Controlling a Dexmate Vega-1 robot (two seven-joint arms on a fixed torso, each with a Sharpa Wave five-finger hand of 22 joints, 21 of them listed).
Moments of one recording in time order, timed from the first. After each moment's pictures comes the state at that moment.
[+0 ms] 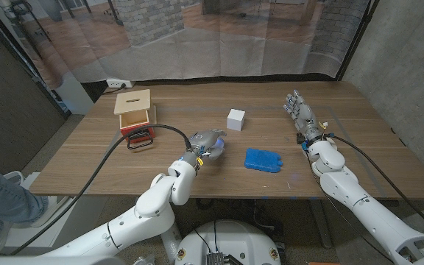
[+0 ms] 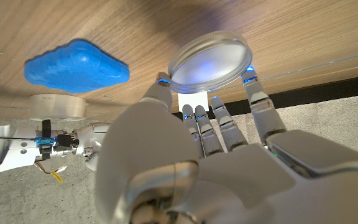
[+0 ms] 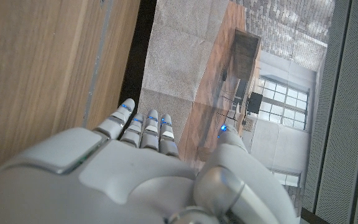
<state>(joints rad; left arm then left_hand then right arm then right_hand) 1.04 0.72 0.78 -2.16 0.83 0.63 0.07 1.11 0.08 0.33 -0.14 0.18 0.38 0.00 0.24 0.21 0.31 -0.10 0.23 0.21 0.32 -0.04 0.21 0.20 0.55 0.14 0.27 0.17 -0.94 -0.50 -0.32 -1.36 0.65 0.40 -0.02 0.23 0.05 0.23 -0.08 0.20 0.19 0.05 0.19 0.18 0.18 0.08 0.21 0.18 0.08 0.03 0.18 0.18 0.16 -0.01 0.20 0.18</state>
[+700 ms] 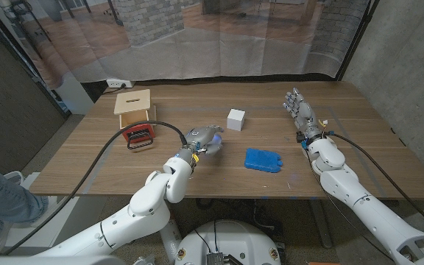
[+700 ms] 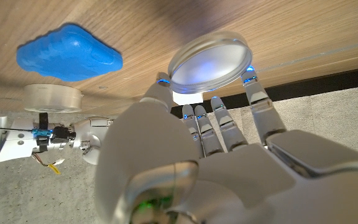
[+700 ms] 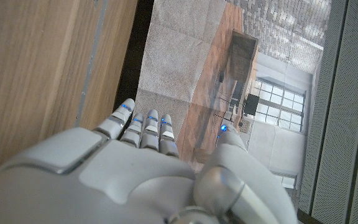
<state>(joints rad) 1.06 0.74 0.74 -2.21 0.81 0.63 0.07 1.11 0.08 0.32 -0.14 0.18 0.38 0.00 0.24 0.21 0.32 -0.10 0.23 0.21 0.33 -0.04 0.21 0.20 0.55 0.14 0.26 0.17 -0.94 -0.51 -0.33 -1.37 0.64 0.39 -0.03 0.23 0.05 0.23 -0.08 0.20 0.19 0.05 0.19 0.18 0.18 0.08 0.21 0.18 0.08 0.03 0.18 0.18 0.17 -0.01 0.20 0.18</state>
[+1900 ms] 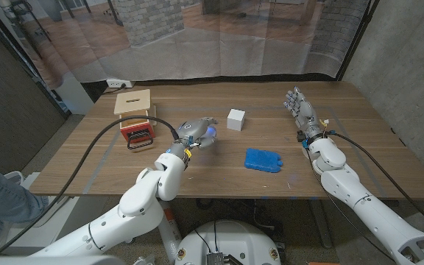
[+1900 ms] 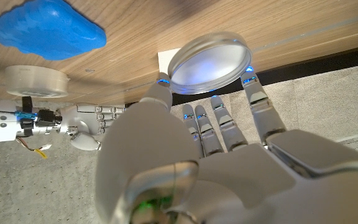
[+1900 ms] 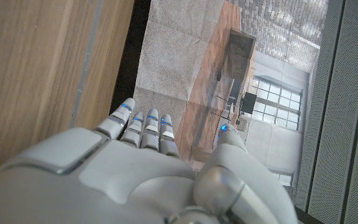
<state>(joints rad) 1.11 0.78 0.67 -2.29 0.82 0.66 0.08 1.11 0.08 0.32 -0.14 0.17 0.39 0.00 0.24 0.21 0.33 -0.10 0.23 0.21 0.33 -0.04 0.21 0.20 0.55 0.14 0.25 0.17 -0.95 -0.51 -0.32 -1.39 0.65 0.40 -0.03 0.23 0.05 0.23 -0.09 0.20 0.19 0.05 0.19 0.18 0.19 0.08 0.21 0.18 0.09 0.02 0.19 0.18 0.17 -0.01 0.20 0.18</state>
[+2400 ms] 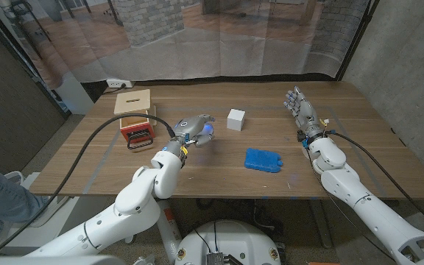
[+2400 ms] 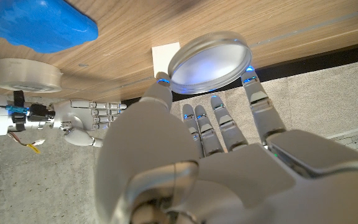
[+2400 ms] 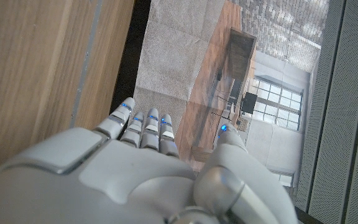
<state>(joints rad) 1.12 0.79 0.64 -2.31 0.80 0.66 0.08 1.12 0.08 0.32 -0.14 0.17 0.39 0.00 0.24 0.21 0.33 -0.10 0.22 0.21 0.34 -0.04 0.21 0.20 0.55 0.14 0.24 0.17 -0.94 -0.51 -0.32 -1.39 0.65 0.39 -0.03 0.23 0.05 0.23 -0.09 0.20 0.19 0.05 0.19 0.18 0.19 0.08 0.21 0.18 0.09 0.02 0.19 0.18 0.18 -0.01 0.20 0.18</state>
